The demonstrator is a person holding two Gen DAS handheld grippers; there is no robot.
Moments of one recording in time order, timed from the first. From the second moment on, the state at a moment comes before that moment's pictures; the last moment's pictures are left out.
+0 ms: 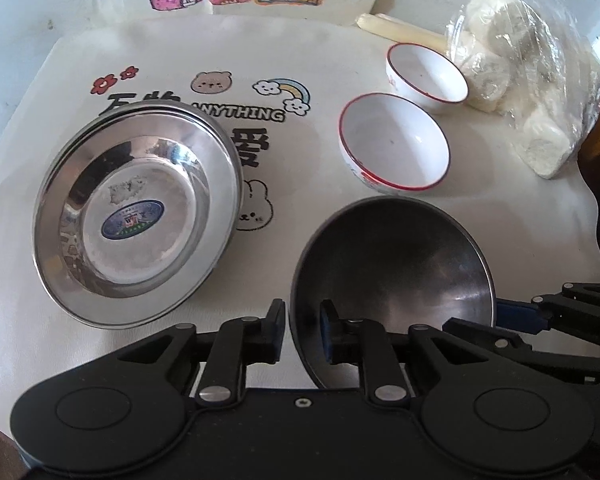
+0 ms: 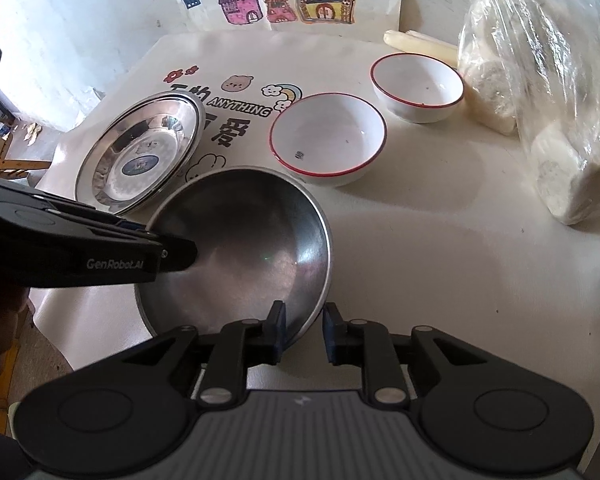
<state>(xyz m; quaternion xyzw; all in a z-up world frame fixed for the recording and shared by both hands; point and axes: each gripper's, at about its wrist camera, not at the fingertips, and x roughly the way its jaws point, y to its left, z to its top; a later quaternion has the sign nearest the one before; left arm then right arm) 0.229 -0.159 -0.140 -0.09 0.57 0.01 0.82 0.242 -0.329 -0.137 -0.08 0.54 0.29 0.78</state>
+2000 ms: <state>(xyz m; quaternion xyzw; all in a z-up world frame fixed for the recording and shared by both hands) 0.362 -0.144 -0.137 0.07 0.53 -0.10 0.84 0.328 -0.319 -0.145 -0.07 0.49 0.14 0.86</state>
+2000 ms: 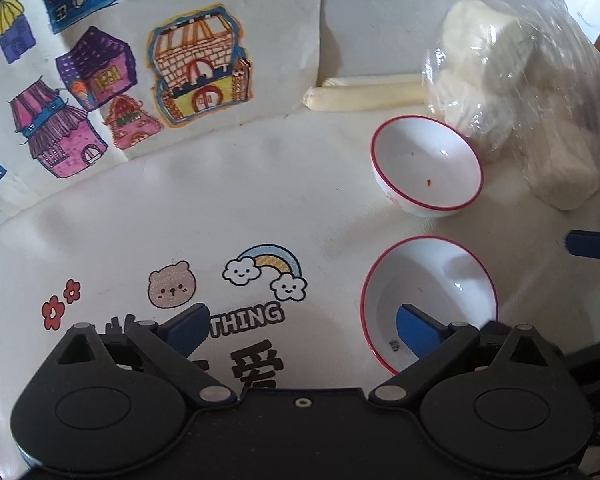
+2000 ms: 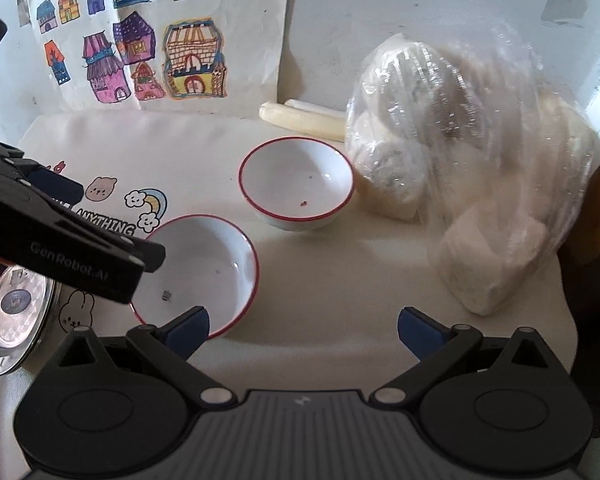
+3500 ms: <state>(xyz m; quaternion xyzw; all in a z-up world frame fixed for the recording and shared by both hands) 0.334 -0.127 -0.101 -0.13 0.55 -0.09 0.82 0.345 -0.315 -0.110 0.03 0.50 0.21 0.84</state>
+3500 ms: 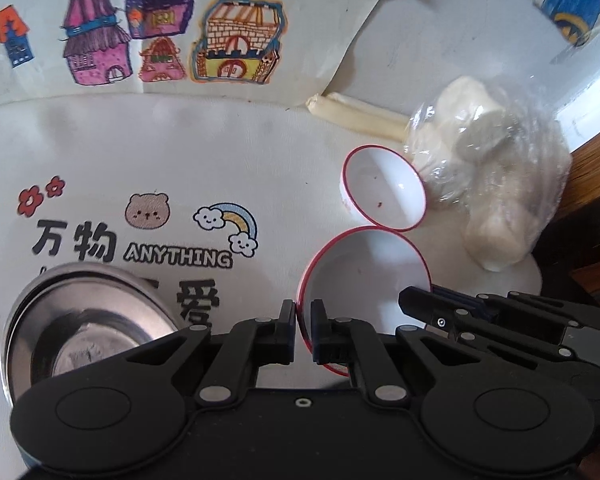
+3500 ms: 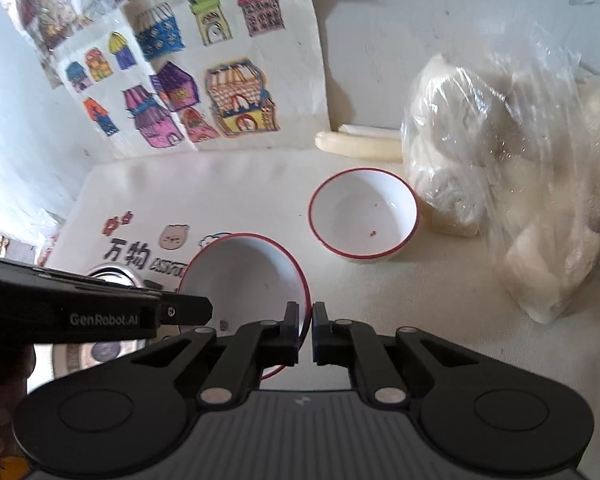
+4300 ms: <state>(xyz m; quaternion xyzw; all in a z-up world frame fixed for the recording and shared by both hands) 0.243 -0.126 -0.106 -0.16 0.61 -0.07 0.77 0.266 -0.327 -0.098 0.01 0.56 0.29 0.78</state>
